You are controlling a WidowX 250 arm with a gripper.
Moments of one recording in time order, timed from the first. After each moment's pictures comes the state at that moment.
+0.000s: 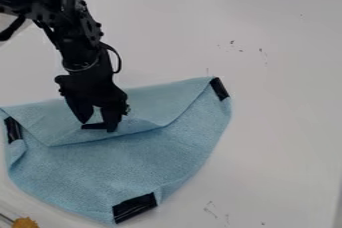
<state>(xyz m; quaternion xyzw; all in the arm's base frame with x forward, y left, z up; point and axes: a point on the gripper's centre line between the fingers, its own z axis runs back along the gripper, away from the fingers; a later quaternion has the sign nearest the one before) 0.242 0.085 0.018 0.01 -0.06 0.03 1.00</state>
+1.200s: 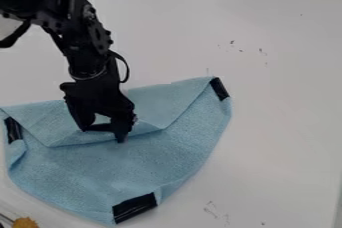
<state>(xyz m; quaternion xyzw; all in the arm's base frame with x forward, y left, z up) 0.233 0.070 0.020 0.01 -0.06 0.03 1.00</state>
